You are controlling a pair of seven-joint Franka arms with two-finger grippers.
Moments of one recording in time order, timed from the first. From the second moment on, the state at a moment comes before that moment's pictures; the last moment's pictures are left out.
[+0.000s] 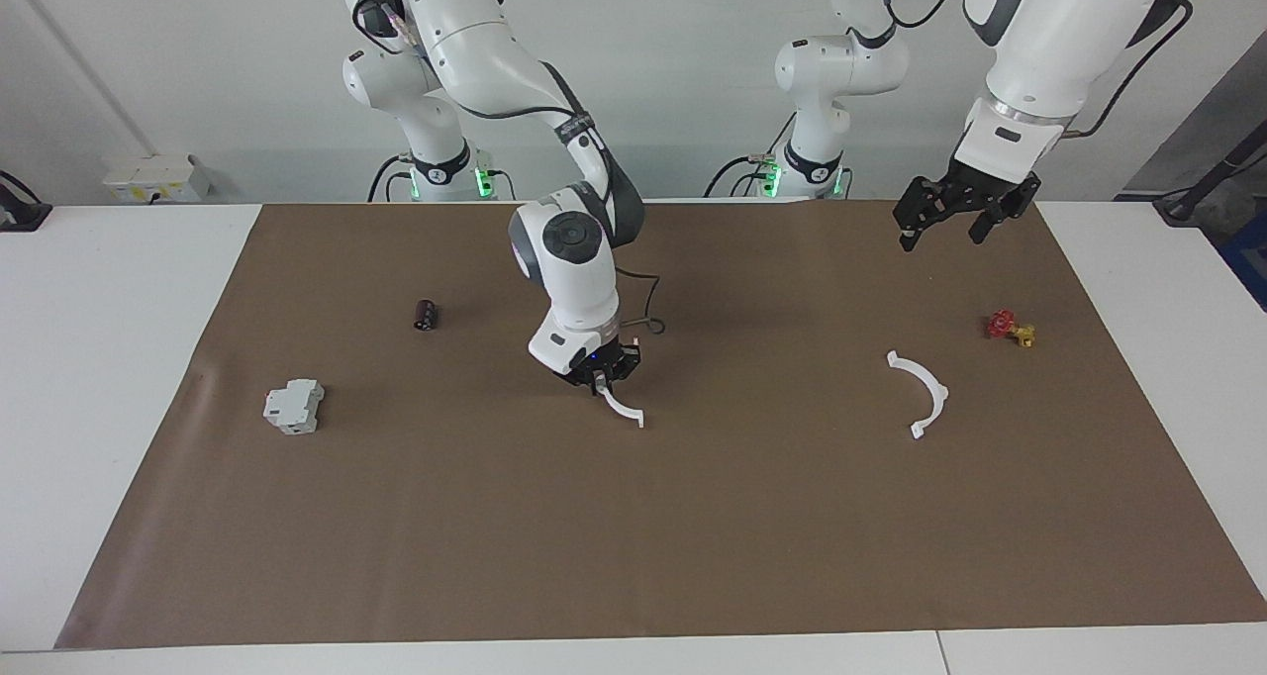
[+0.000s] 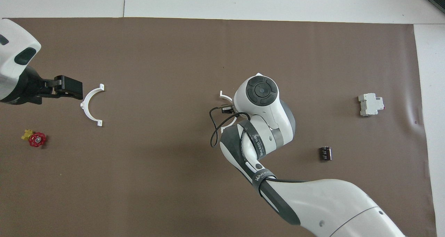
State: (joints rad) left arm -0.03 -0.01 -0.12 -1.61 0.00 1.62 -0.20; right arm 0.57 0.49 -0.07 -1.76 0.09 2.31 0.37
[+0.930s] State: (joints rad) left arm -0.03 -0.01 -0.12 -1.61 0.00 1.62 -0.20; right arm 0.58 0.41 -0.10 -1.77 0.09 2.27 0.41
